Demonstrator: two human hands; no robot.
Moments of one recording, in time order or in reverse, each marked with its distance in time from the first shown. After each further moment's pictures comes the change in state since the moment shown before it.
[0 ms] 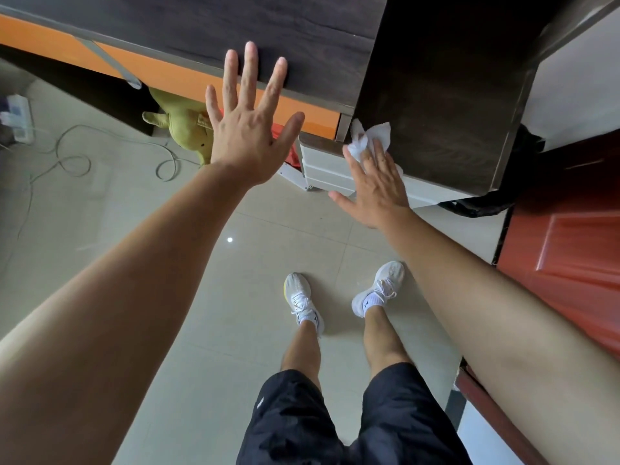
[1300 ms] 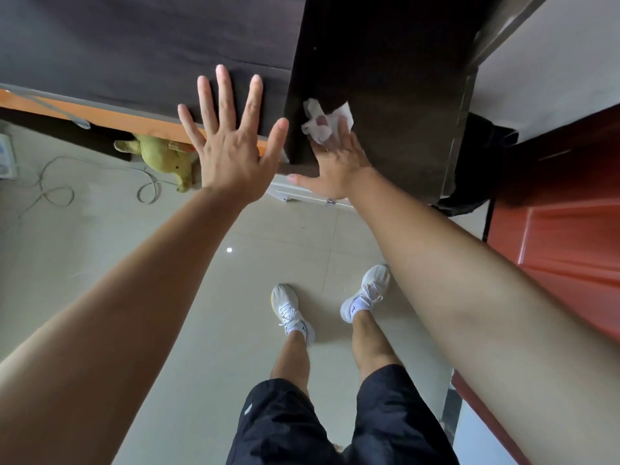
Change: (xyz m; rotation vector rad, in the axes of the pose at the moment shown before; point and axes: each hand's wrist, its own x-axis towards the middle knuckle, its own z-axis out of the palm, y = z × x) left_hand 0.023 0.087 0.007 0.021 0.029 -0.104; right_hand 0.056 0.047 -0.047 0.085 -0.181 -0.018
